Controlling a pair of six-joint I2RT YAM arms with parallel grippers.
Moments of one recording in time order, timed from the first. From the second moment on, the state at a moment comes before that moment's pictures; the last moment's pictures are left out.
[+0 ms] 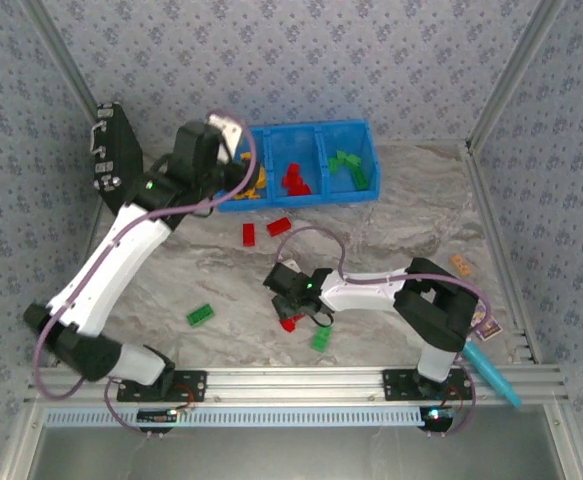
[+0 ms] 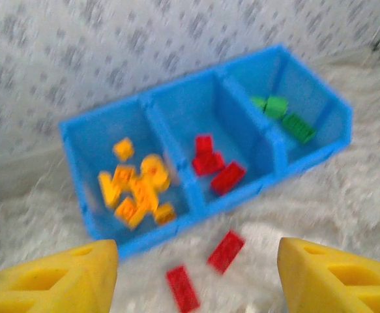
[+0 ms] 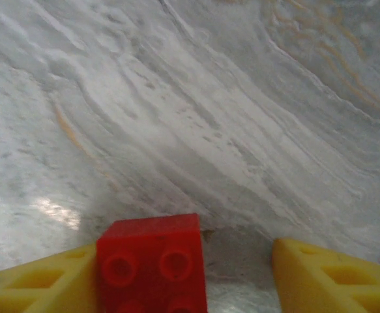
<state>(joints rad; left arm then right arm) -0.57 1.37 1.58 -0.75 -0.18 -0.11 1.08 1.76 0.99 -0.43 0.23 0.53</state>
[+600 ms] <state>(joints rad) -0.46 0.76 1.12 -0.92 -0.20 -0.16 0.94 1.77 1.23 -0.65 0.22 0.40</state>
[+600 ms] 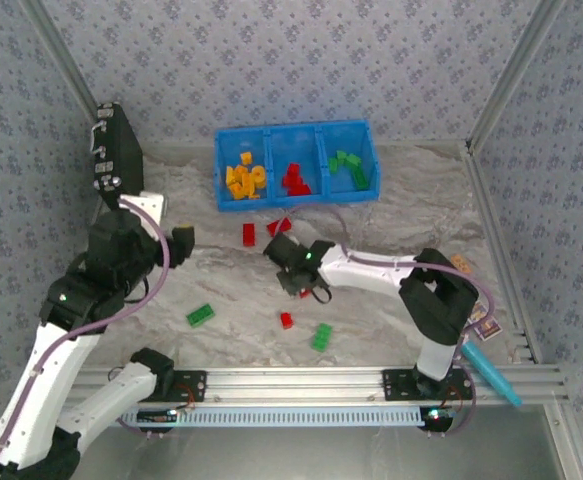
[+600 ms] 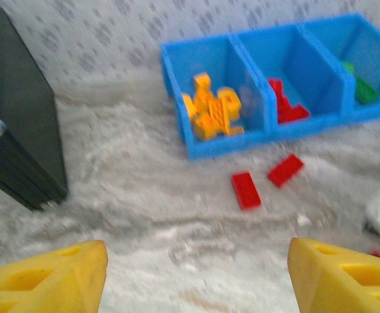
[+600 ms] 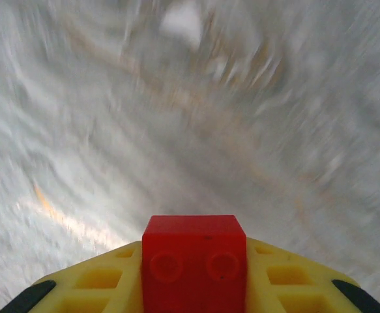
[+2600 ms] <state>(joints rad) -1.18 1.28 0.75 -0.52 -0.17 -1.13 0.49 2.39 2.18 -0.67 0.03 0.23</state>
